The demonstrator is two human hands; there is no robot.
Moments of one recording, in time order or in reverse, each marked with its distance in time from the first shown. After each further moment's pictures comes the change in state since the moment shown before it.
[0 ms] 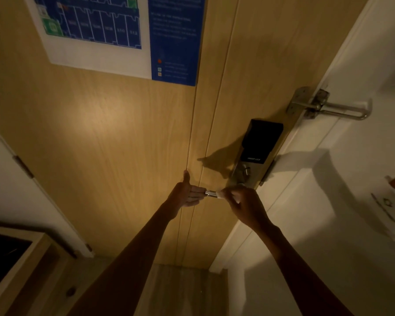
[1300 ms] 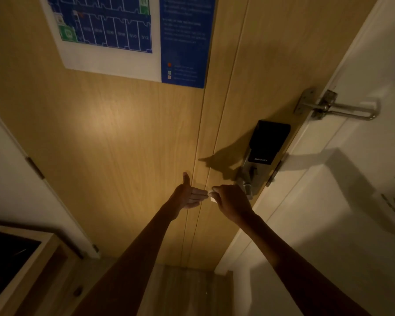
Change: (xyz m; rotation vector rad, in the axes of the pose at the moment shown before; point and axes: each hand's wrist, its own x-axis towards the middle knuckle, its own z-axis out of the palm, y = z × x) left_hand -0.012 0.002 -0.014 0.004 0.020 -0.026; right_hand 0.025 -0.039 0.031 -0.241 -0.112 -0.095
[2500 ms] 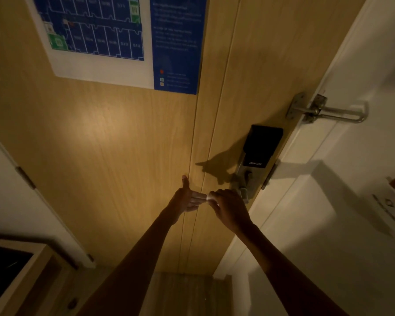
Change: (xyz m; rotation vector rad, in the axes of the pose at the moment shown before) left_hand 0.011 0.001 0.006 0.036 -0.010 0.052; right_hand -0.010 0.011 0.014 -0.084 0.081 -0.044
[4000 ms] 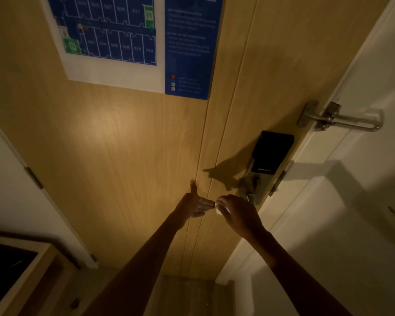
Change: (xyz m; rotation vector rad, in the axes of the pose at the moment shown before) left_hand -0.005 0.002 -0.001 0.031 -0.023 -0.026; right_hand 0.000 -0.001 -0.015 0.028 -0.058 0.042
